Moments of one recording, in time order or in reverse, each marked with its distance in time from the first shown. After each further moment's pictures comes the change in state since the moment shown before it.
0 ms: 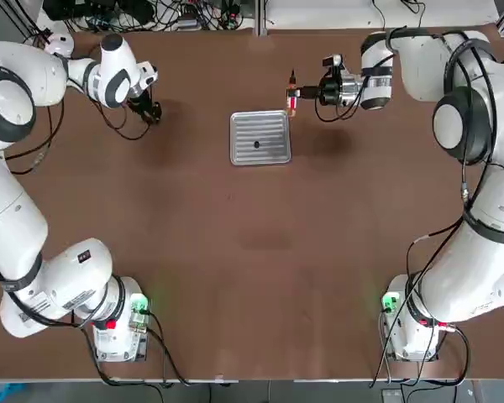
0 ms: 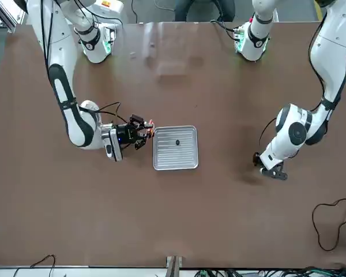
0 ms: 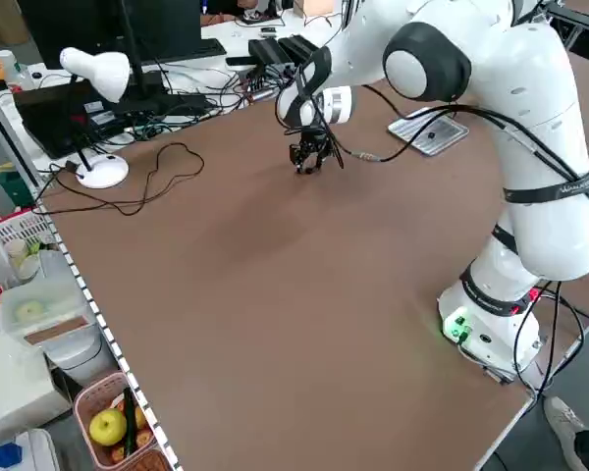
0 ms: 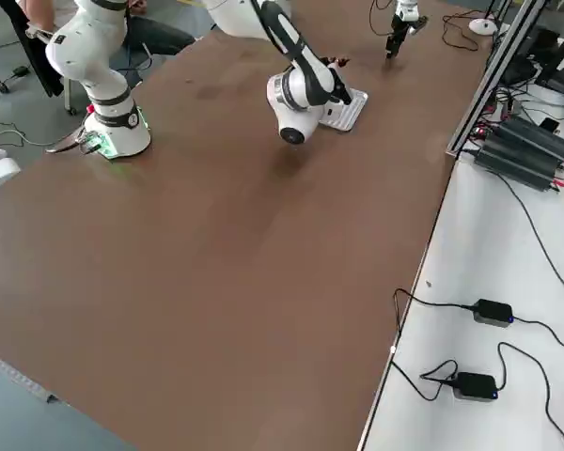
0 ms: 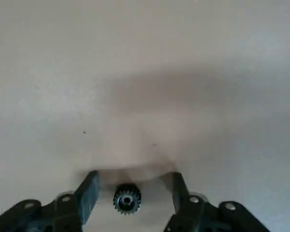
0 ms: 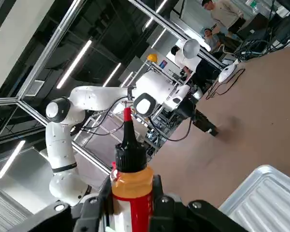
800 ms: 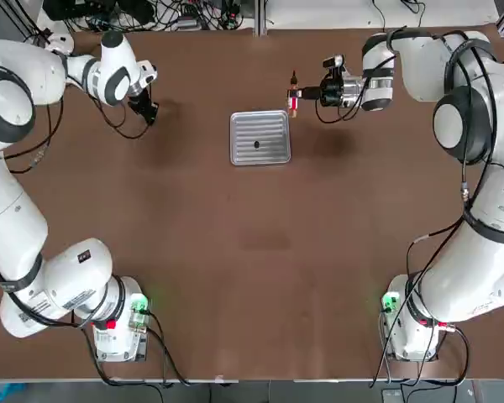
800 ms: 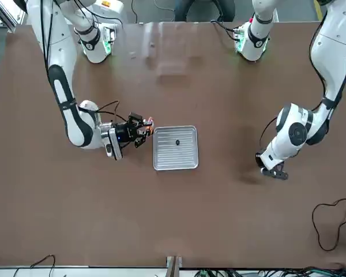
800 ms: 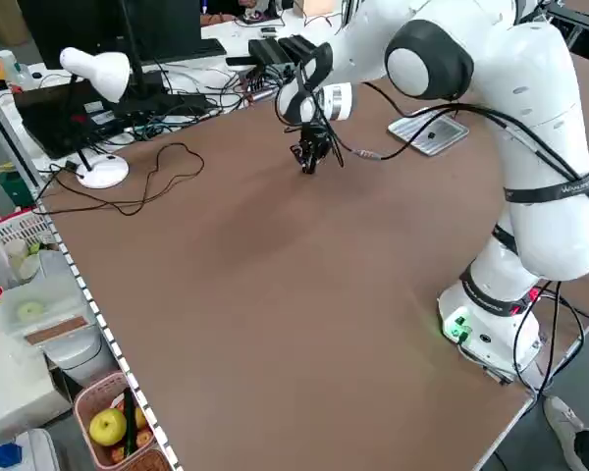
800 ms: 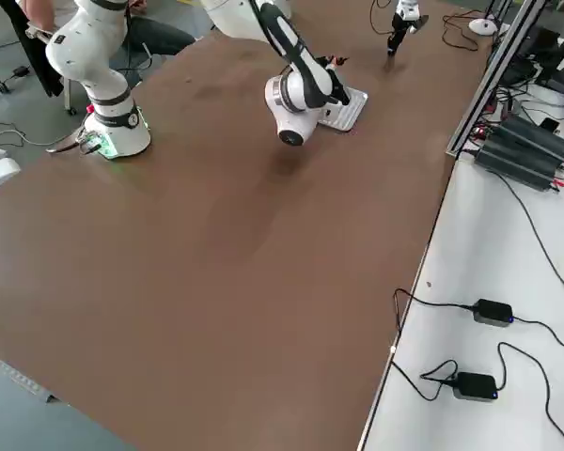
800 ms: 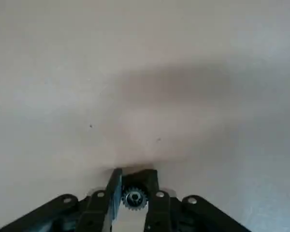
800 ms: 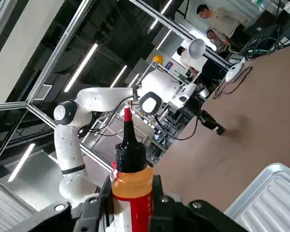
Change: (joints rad) left arm -0.001 -0.011 -0.019 0.018 0.002 -0.071 -0.038; right arm -0.002 0.000 -0.008 -0.011 0.002 -0.040 0.010
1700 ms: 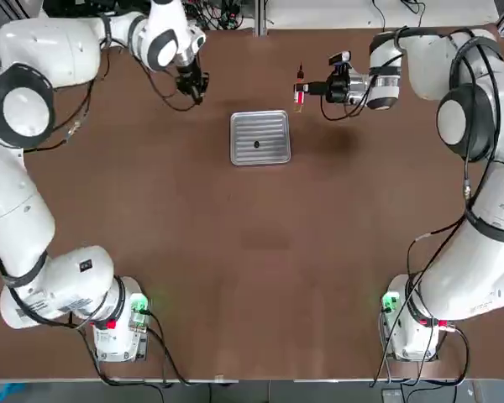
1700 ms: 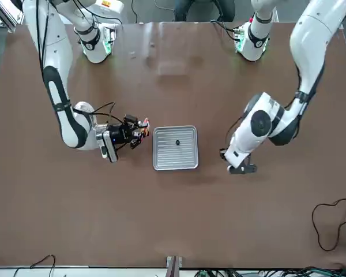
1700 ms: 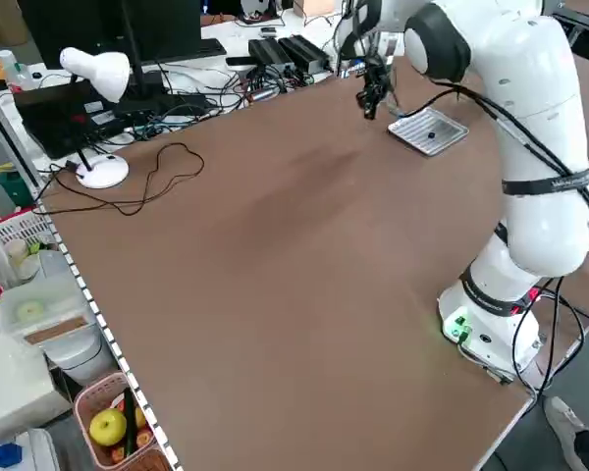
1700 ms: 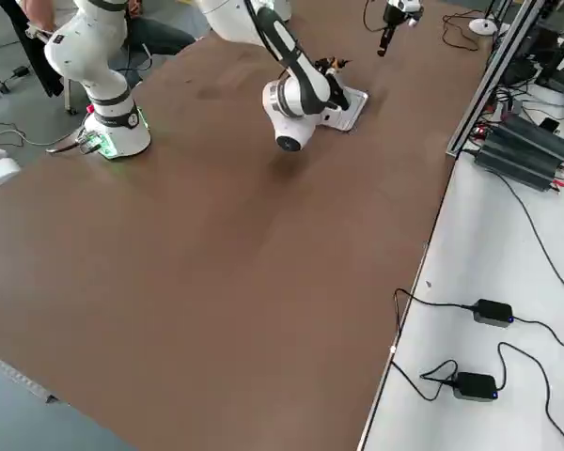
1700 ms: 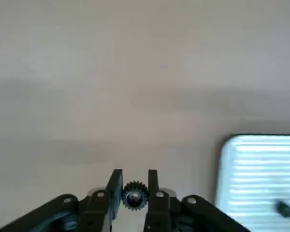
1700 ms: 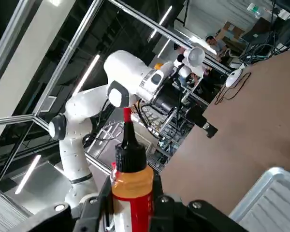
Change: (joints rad) left arm -0.233 0.015 -0.243 0.222 -0.126 -0.239 -0.536; right arm -0.041 0.000 -0.006 -0.001 0.002 -0.043 0.052
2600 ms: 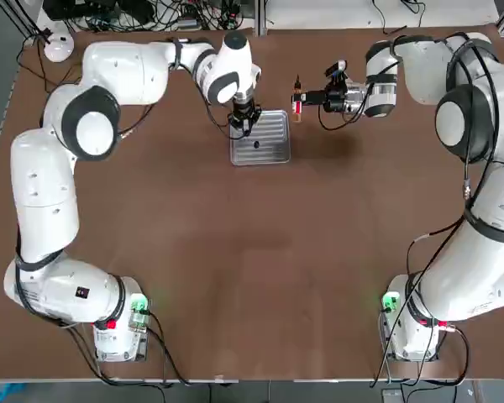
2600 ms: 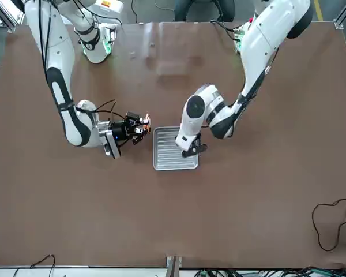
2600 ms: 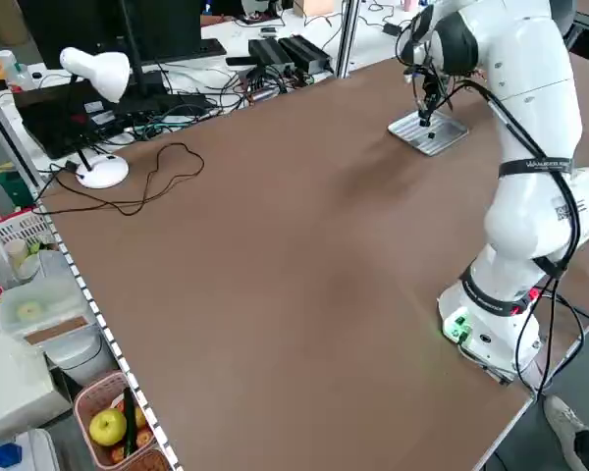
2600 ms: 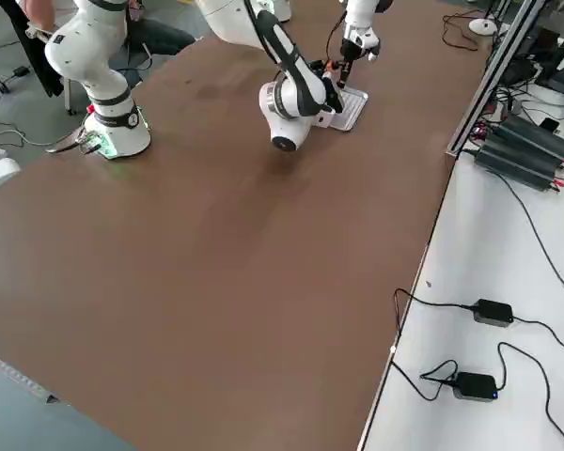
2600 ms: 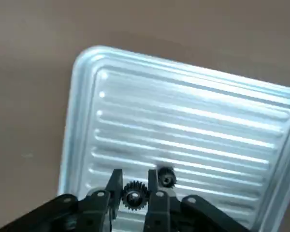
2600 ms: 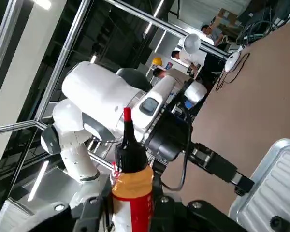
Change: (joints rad) left arm -0.523 0.154 0.221 0.183 -0.001 0.026 -0.425; right arm 0.020 0.001 0.008 -0.046 0.000 0.002 0.071
